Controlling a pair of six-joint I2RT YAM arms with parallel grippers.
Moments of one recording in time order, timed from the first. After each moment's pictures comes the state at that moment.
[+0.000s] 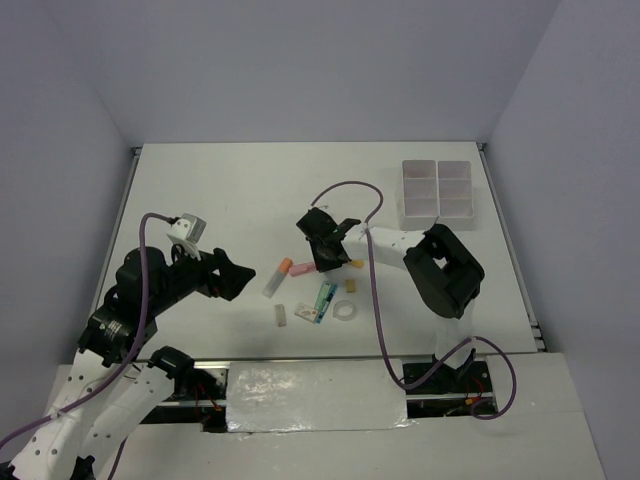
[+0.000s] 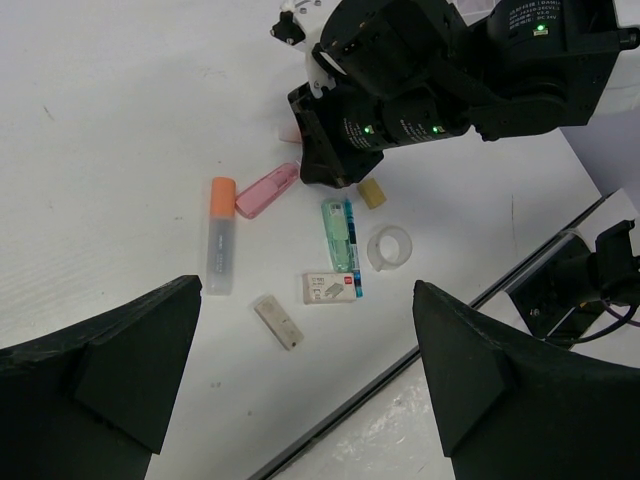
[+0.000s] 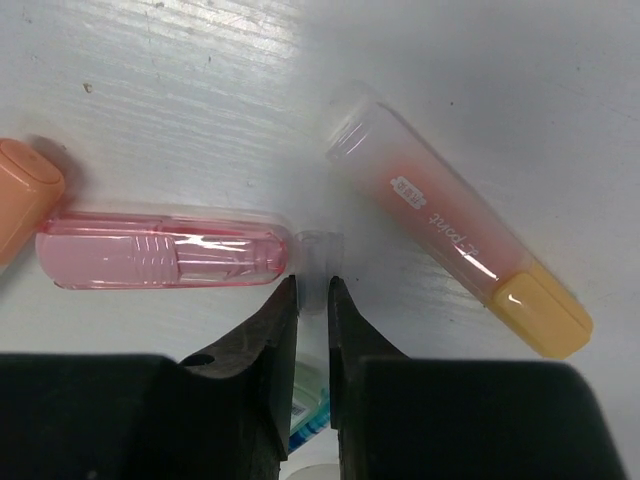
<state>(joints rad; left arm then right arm) -0.41 0.52 0.78 -0.58 0.25 -0.35 0.79 1.91 1.23 -0.46 0.22 0.48</state>
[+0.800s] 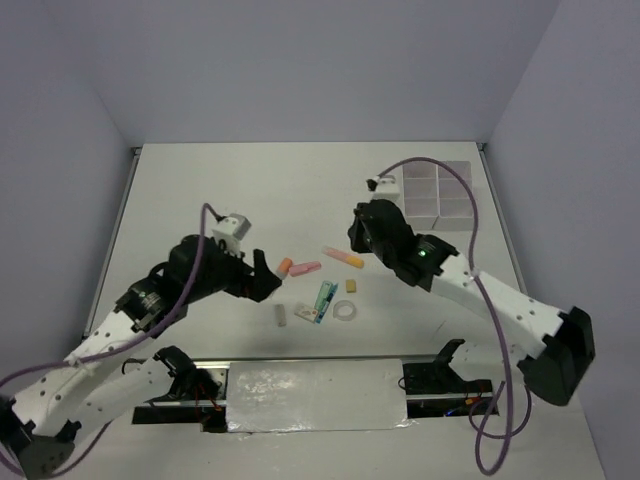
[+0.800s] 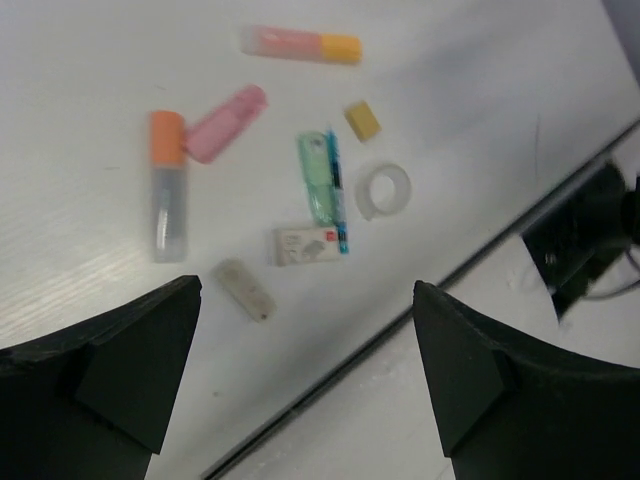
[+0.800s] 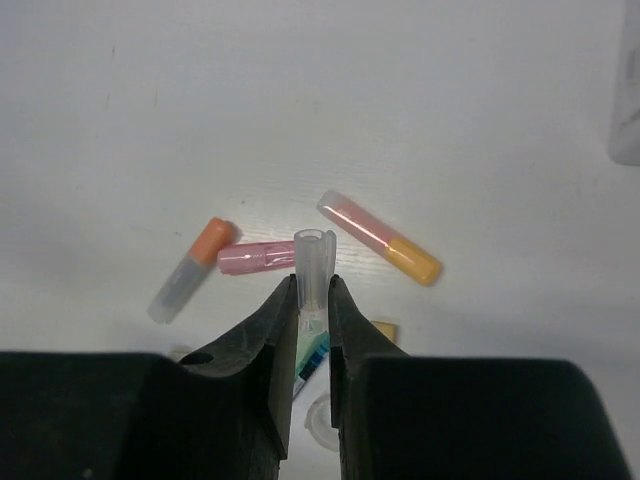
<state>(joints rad) -0.59 0.73 0.78 -0.54 0.14 -0.40 0.77 1.22 1.02 -0.39 0.38 0.54</state>
